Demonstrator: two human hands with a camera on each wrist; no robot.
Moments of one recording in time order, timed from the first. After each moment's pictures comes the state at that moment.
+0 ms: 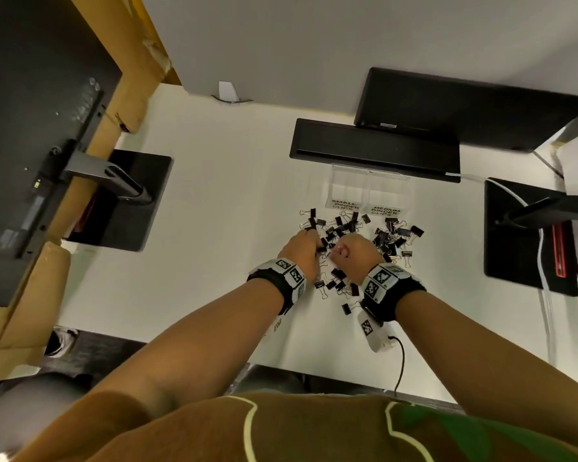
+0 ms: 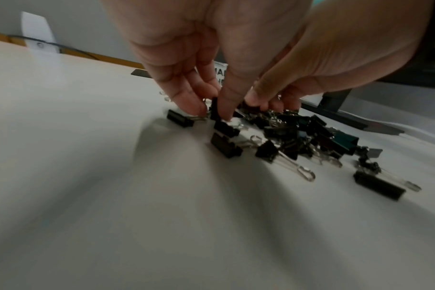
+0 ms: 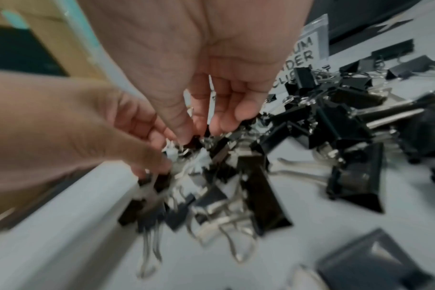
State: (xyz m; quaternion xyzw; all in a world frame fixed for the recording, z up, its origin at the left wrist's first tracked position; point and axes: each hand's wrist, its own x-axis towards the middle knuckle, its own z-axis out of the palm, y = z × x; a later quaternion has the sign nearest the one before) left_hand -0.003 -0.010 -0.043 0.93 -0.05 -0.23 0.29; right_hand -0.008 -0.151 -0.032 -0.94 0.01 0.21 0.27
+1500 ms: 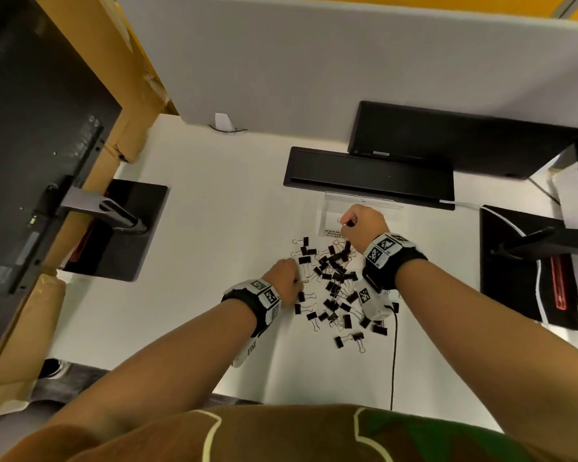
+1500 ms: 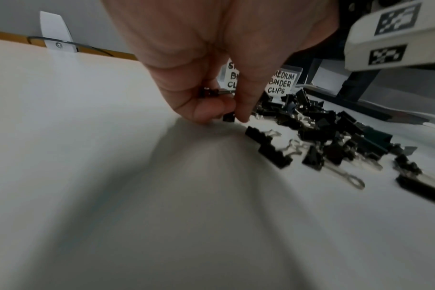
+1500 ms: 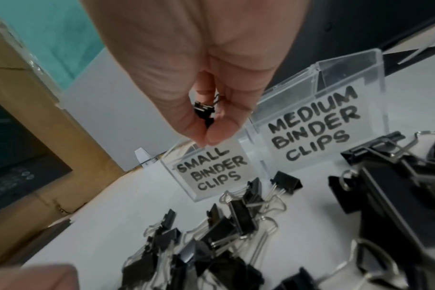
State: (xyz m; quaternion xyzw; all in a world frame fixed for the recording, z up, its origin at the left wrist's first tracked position) left_hand 0.019 0.008 -0.038 0.91 -0.03 -0.32 0.26; right_hand 0.091 -0.176 0.001 -0.93 0.07 0.16 0.34
